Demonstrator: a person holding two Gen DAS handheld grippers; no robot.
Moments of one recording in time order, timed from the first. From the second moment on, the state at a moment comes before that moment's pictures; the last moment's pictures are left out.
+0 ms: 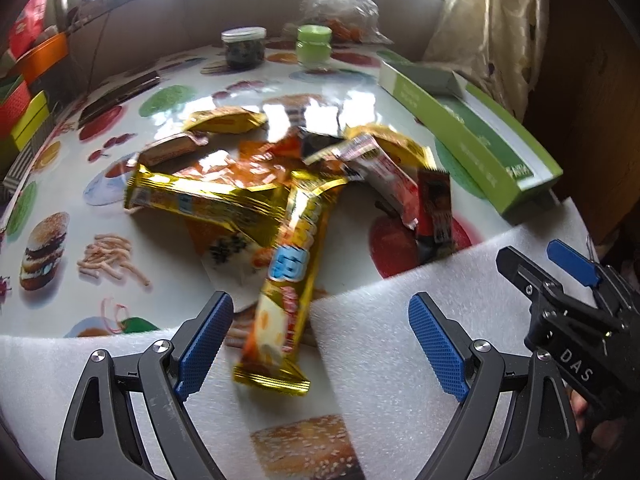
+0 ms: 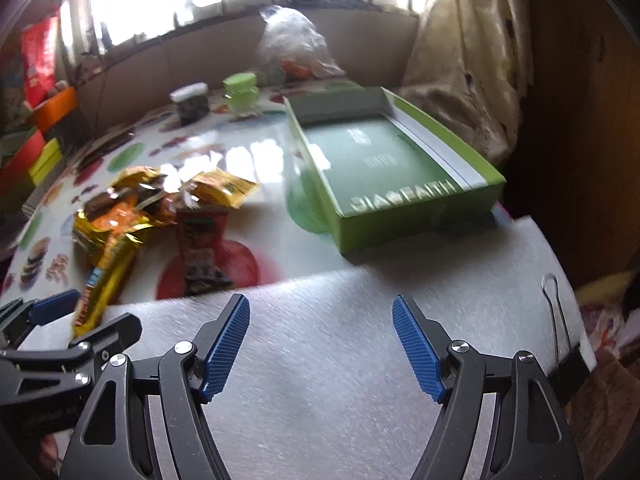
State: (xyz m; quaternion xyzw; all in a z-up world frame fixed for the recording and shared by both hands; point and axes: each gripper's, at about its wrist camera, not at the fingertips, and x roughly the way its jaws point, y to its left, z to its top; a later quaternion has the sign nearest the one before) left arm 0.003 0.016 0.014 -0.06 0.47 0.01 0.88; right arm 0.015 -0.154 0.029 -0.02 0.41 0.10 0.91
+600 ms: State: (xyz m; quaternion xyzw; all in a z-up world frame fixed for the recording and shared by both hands) left arm 0.010 0.045 0.016 -0.08 0.48 0.00 0.87; right arm 0.047 -0.110 0.023 -0.01 0.43 0.20 0.88
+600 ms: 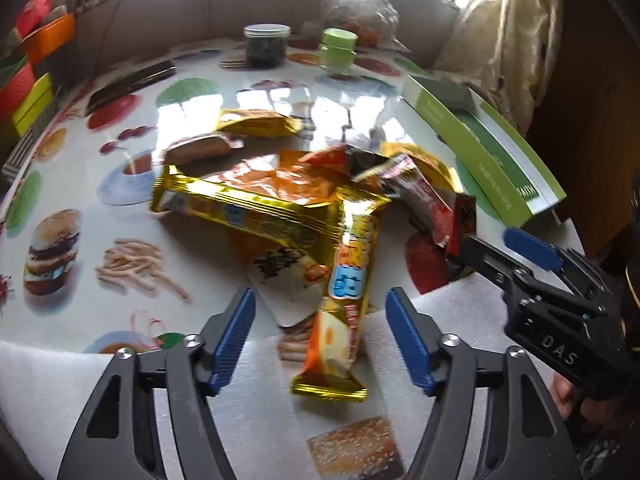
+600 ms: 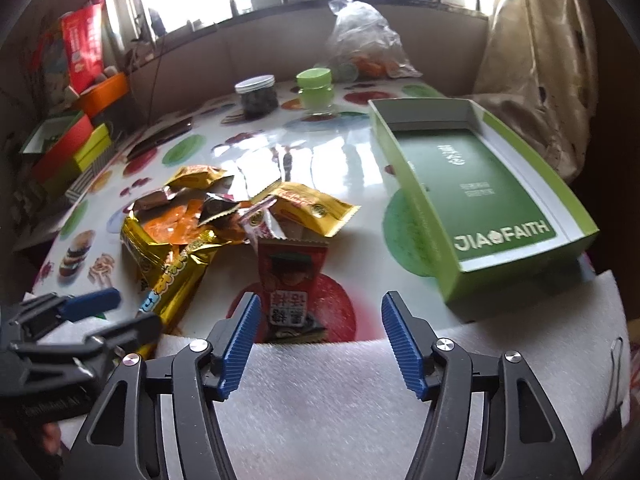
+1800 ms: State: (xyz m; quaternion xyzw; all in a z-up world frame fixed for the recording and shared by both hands) left arm 0.041 0.043 0.050 -0.11 0.45 -0.02 0.89; right arm 0.070 -0.118 0.054 0.04 0.40 0.22 0.89
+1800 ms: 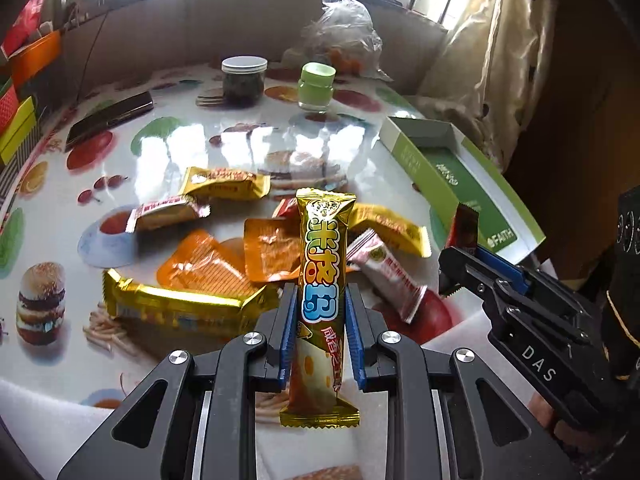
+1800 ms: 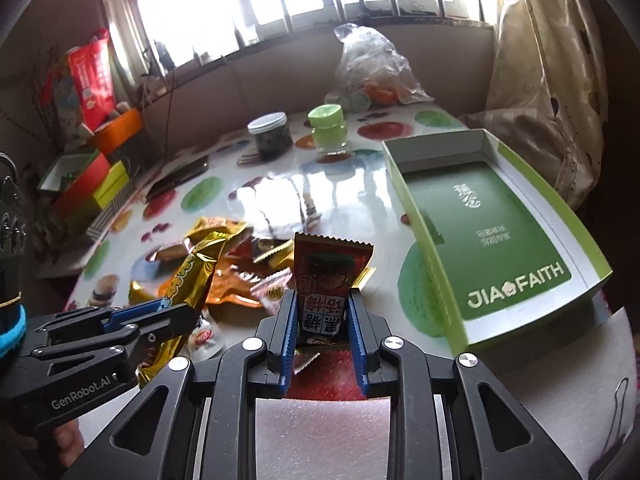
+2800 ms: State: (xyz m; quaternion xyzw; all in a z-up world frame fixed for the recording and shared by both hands) left arm 0.110 -0.017 0.085 -0.10 0.43 -0.11 0.89; right arm 0.115 -0.196 0.080 0.07 0.38 0.14 0.91
